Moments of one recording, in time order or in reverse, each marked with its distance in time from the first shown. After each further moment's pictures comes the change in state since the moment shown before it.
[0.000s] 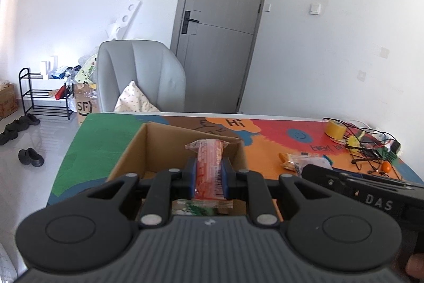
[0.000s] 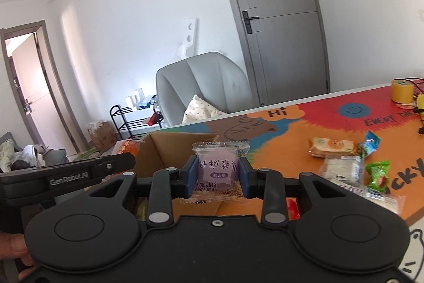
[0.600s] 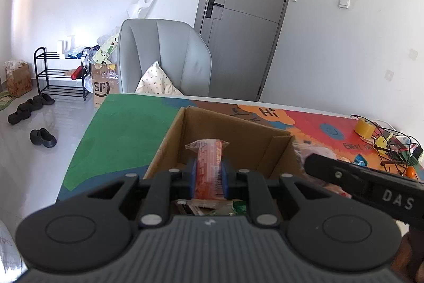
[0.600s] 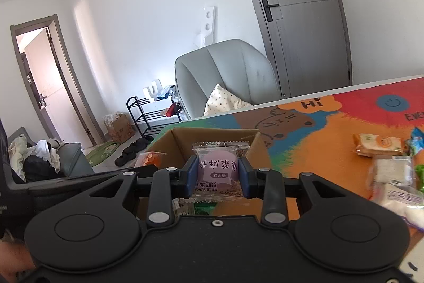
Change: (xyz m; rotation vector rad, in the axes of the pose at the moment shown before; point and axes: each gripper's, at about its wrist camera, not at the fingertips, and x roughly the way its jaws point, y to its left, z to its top) left arm 0.041 0.046 -0.002 -0.060 0.068 0.069; right arm 0.055 0.029 0.002 0.004 0.049 0.081
